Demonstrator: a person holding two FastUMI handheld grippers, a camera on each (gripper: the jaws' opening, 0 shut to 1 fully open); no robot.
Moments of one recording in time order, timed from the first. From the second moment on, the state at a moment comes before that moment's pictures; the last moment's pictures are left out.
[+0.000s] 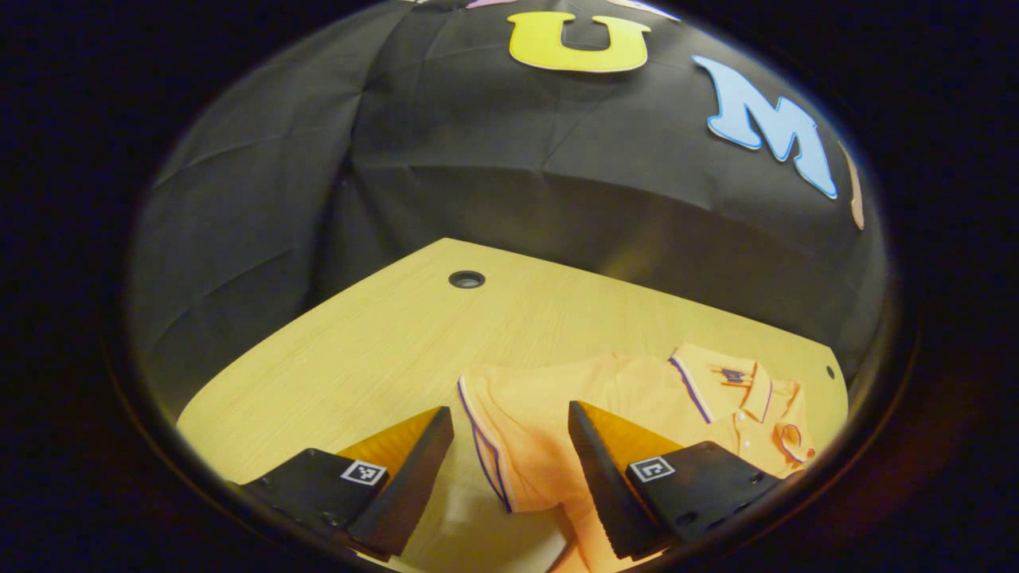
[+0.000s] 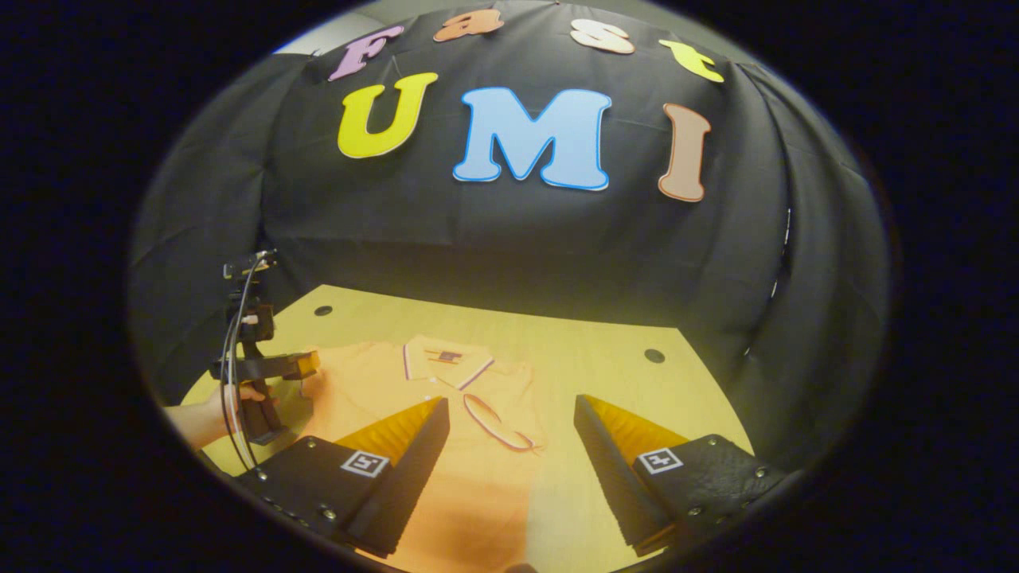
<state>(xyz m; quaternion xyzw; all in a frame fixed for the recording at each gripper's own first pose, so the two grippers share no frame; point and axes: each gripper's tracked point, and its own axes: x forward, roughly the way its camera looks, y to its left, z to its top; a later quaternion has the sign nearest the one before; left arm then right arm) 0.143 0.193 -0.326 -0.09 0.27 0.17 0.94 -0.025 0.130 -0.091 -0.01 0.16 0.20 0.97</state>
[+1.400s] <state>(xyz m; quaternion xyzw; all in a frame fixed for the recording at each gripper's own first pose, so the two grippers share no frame) 0.183 0.172 -0.323 0.00 0.28 0.13 0.95 -0.054 0.115 -0.118 0.04 0.18 0.16 0.97</state>
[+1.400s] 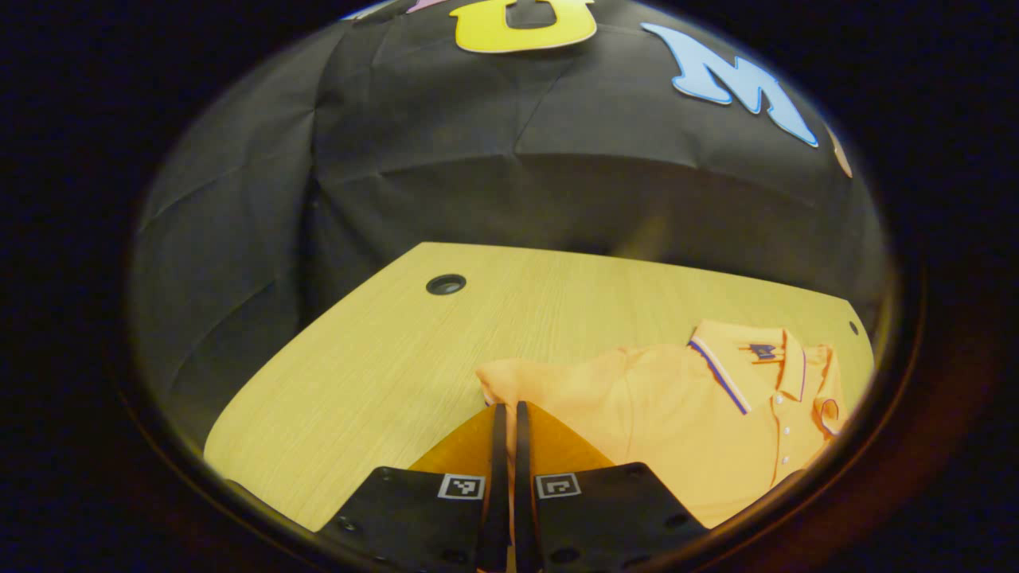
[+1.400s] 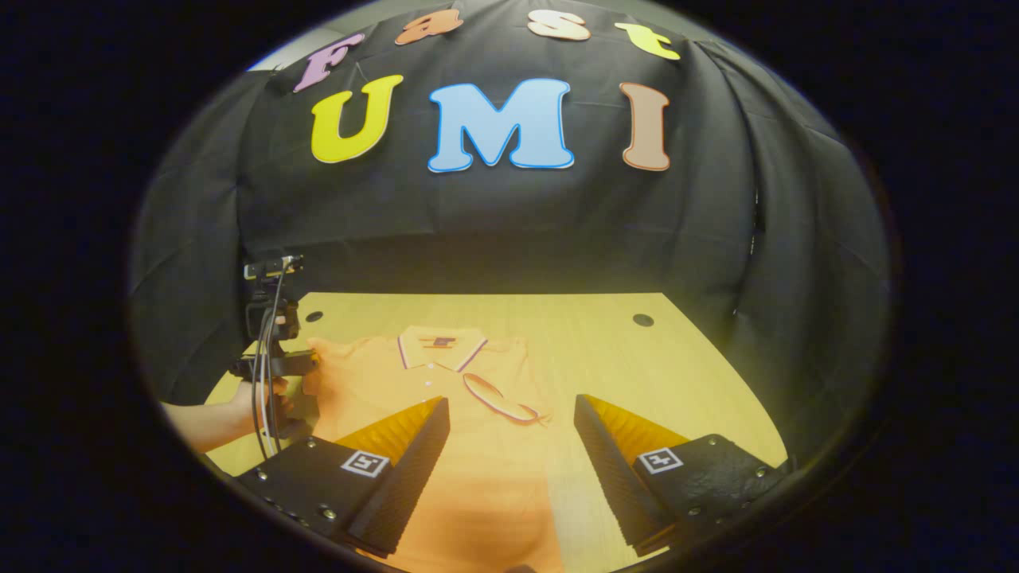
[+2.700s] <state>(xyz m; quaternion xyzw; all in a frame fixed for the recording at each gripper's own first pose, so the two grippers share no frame) 0.157 0.027 -0.314 0.10 0.31 -0.03 0.94 -0.069 0.074 -0.164 0.05 0.21 0.13 0.97</state>
